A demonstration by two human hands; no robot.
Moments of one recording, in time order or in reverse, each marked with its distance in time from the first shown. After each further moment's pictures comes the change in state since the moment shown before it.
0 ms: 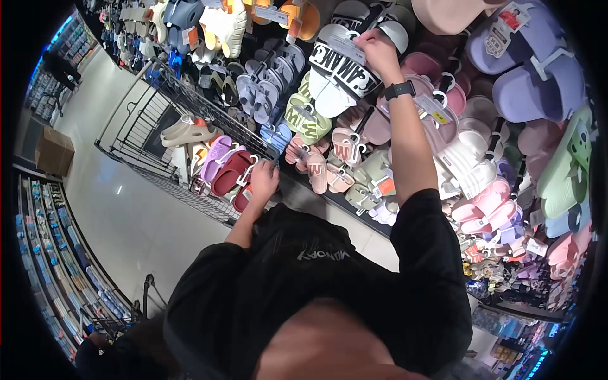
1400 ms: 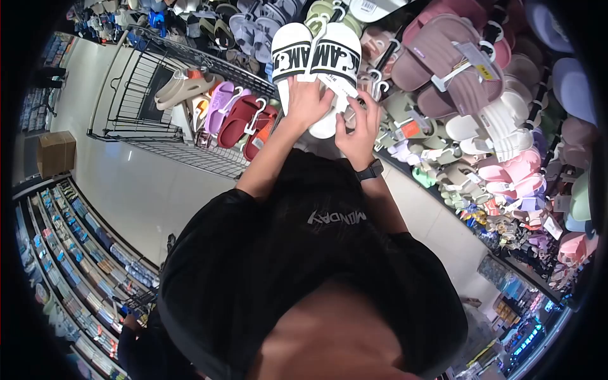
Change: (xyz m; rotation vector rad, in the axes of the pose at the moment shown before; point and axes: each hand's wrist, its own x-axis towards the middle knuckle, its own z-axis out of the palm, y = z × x) left_hand 0.091 0.114 -0.015 -0.135 -0.101 0.285; right_hand -0.290 0.024 0.081 -0.278 0.193 -0.146
